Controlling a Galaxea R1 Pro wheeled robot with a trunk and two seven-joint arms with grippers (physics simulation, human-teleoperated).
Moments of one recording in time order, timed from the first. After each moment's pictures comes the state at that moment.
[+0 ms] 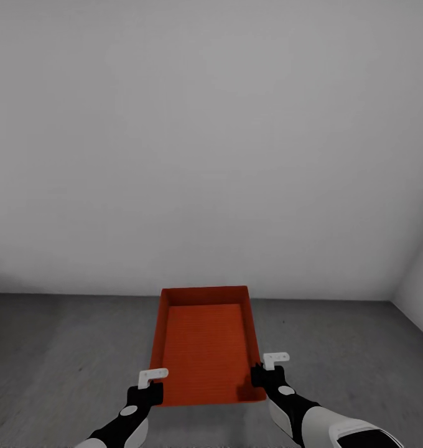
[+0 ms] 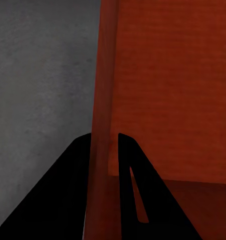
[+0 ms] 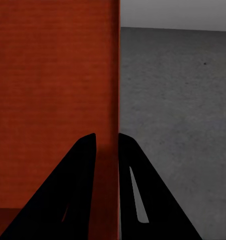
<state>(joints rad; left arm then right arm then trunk) -0.56 -0.08 -0.18 -0.18 0.23 -0.20 0.15 -0.71 0.11 0.13 0.01 -0.07 -0.28 -0.07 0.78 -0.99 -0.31</state>
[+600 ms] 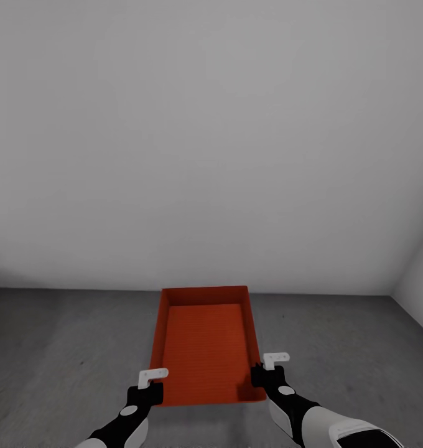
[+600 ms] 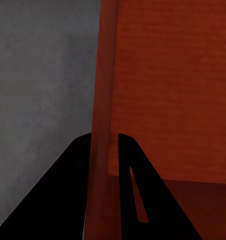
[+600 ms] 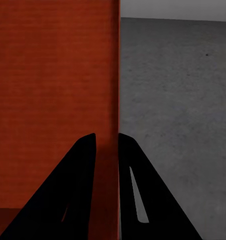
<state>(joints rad) -0.56 -0.08 -0.18 -0.18 0.23 -0.20 0.15 -0.71 0.11 0.13 0.01 -0.08 -0.28 -0.07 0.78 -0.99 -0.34</state>
